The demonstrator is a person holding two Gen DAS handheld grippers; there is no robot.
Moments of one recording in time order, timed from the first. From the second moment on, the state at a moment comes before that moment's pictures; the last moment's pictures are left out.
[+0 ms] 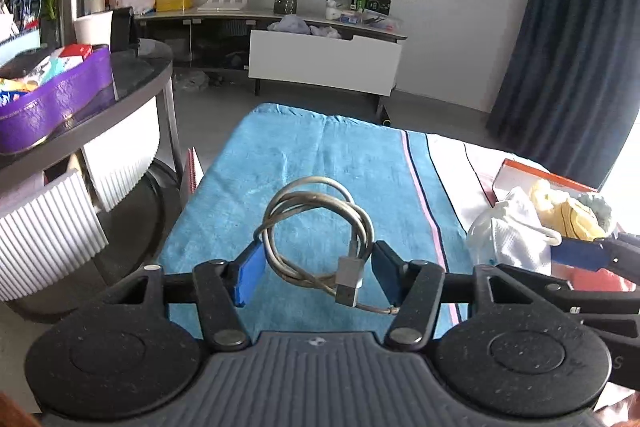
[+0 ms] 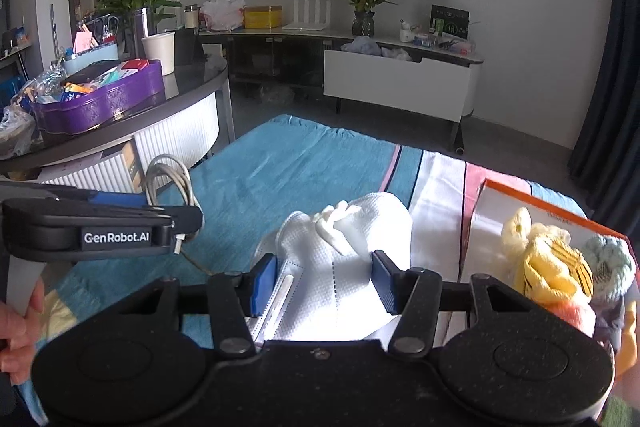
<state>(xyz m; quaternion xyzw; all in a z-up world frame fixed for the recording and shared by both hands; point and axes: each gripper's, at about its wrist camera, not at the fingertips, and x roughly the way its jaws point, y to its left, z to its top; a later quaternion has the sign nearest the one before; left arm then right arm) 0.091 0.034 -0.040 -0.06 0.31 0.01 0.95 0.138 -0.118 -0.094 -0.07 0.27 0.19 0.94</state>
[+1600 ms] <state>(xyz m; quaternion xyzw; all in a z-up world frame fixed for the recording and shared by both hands) 0.036 -0.016 -0.005 -0.03 0.27 -0.04 0.96 0.059 -0.185 -0.056 -0.04 0.21 0.15 0.97</state>
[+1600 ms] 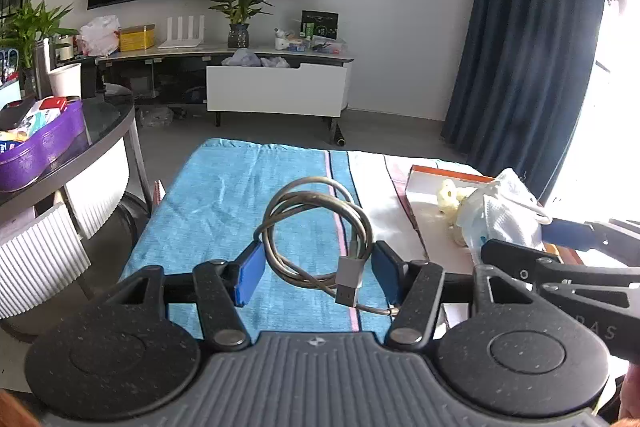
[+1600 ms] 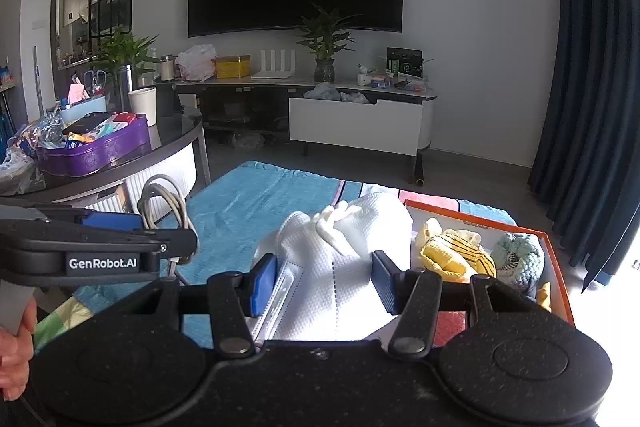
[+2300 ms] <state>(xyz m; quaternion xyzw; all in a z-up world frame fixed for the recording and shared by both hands) 0.039 -0.030 -0.007 -0.02 0.27 -0.07 0.96 0.053 -0.201 -0.054 -0.02 0.21 0.13 0.97</state>
